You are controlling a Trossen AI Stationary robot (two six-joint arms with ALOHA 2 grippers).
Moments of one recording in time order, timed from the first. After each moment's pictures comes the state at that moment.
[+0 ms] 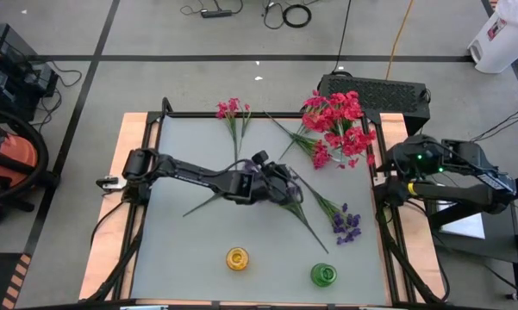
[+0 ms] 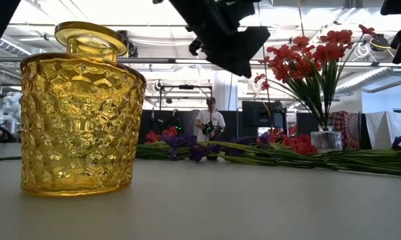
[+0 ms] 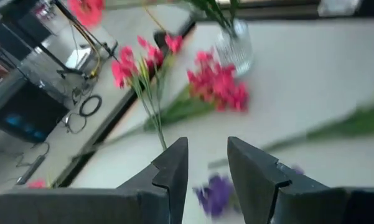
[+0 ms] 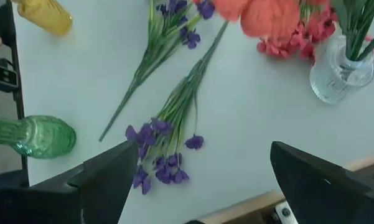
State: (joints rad) left arm -0.13 1.98 1.53 -0.25 -0.75 -0.12; right arm -0.28 0.43 0.94 -1.42 -0.17 0.26
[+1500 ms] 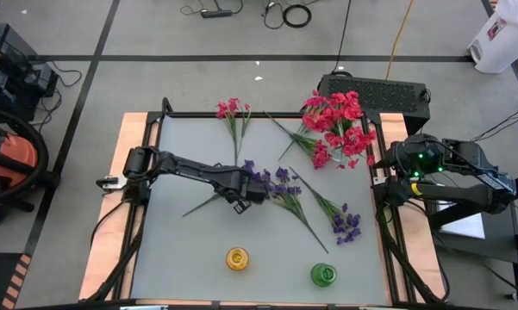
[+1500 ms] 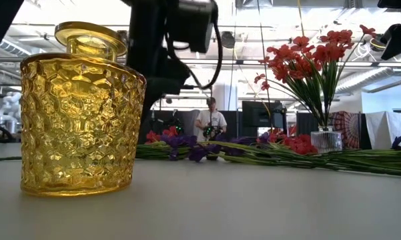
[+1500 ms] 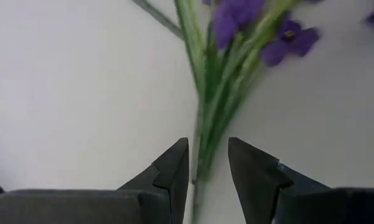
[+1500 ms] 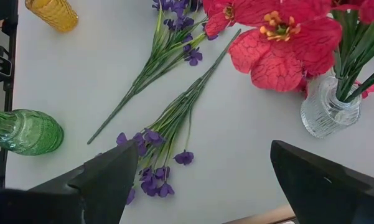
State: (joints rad) left arm -0.08 1.98 1.50 -1.26 -0.28 -0.80; right arm -0.28 0.43 0.94 -1.37 -0.15 0.12
